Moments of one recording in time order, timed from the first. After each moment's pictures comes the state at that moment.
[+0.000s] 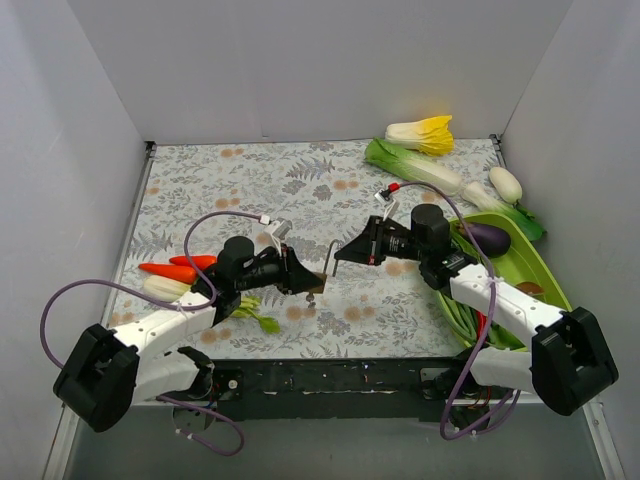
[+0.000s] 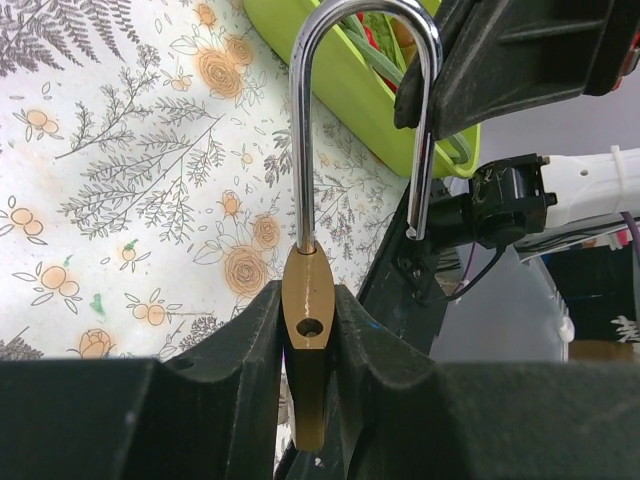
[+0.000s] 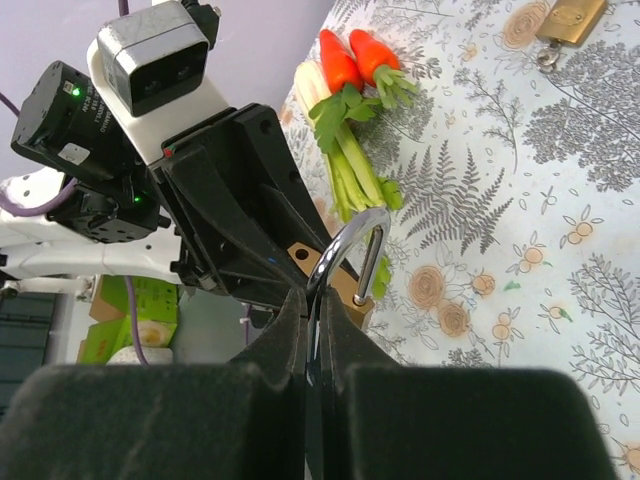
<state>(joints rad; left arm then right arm) -0.61 1.10 0.48 0.35 0.61 -0.60 0.56 1.20 0.68 0.28 -0.70 0.80</state>
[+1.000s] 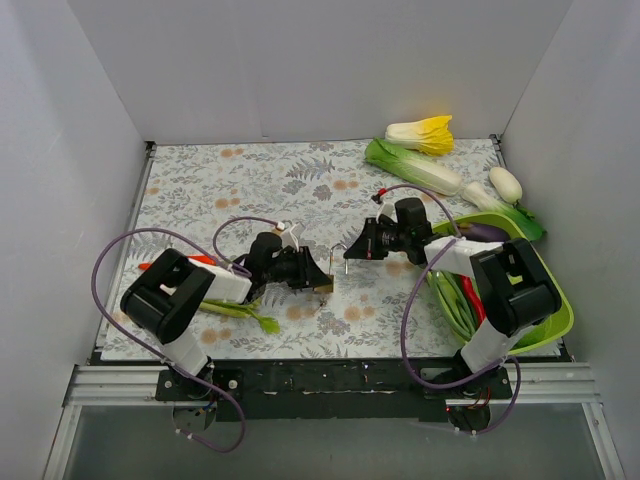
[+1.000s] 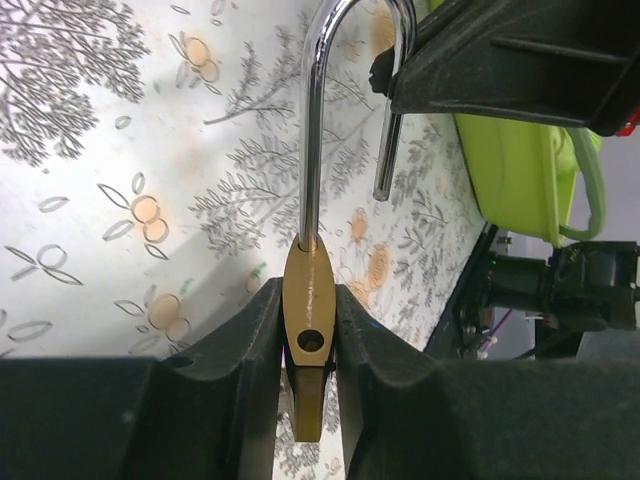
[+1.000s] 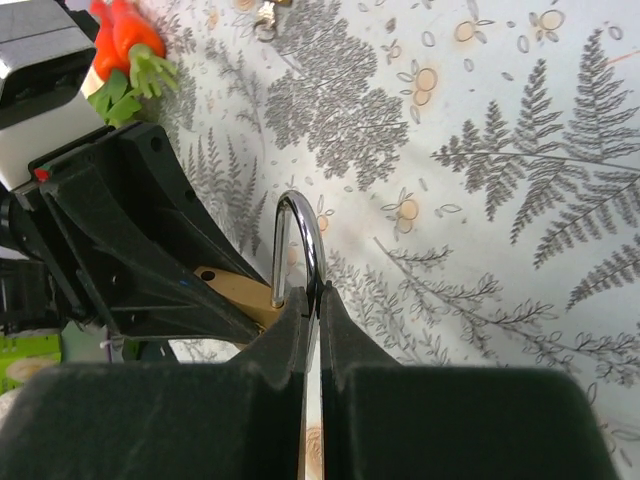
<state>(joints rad) -0.59 1.64 0.53 0.62 0.55 -0.79 0.43 1.63 0.76 0.25 -0.68 0.53</state>
